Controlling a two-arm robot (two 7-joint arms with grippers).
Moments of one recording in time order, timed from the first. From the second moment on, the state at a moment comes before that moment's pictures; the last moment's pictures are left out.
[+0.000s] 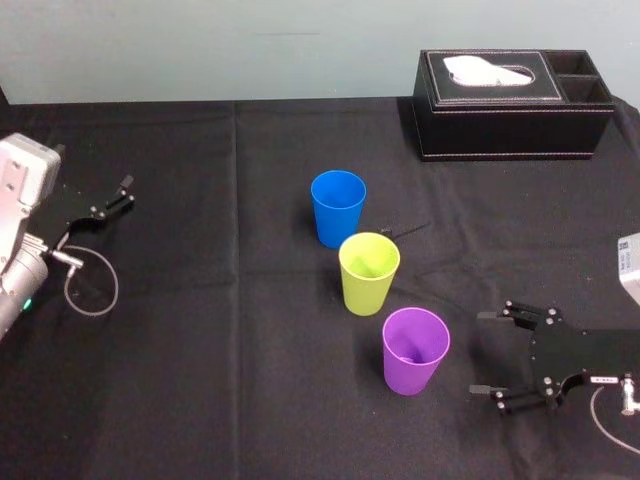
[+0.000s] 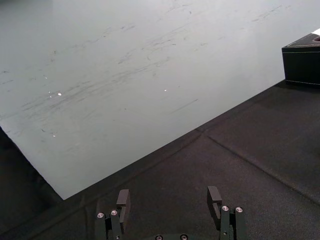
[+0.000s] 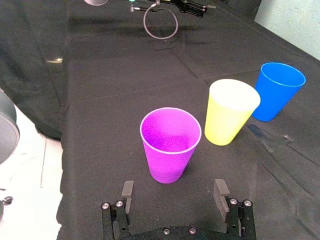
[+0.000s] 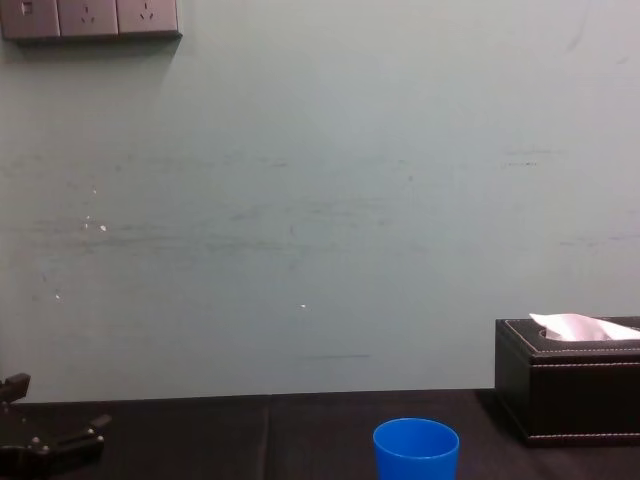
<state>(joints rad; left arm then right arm) -0.20 0.60 0.45 -1.41 -0.25 -0.12 0.03 -0.03 0.99 -0.35 -1.68 0.49 -0.08 0.87</state>
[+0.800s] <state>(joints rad) -0.20 0.60 0.45 -1.41 -0.25 -0.12 0.03 0.05 0.93 -0.44 -1.65 0.47 -0.06 0.85</state>
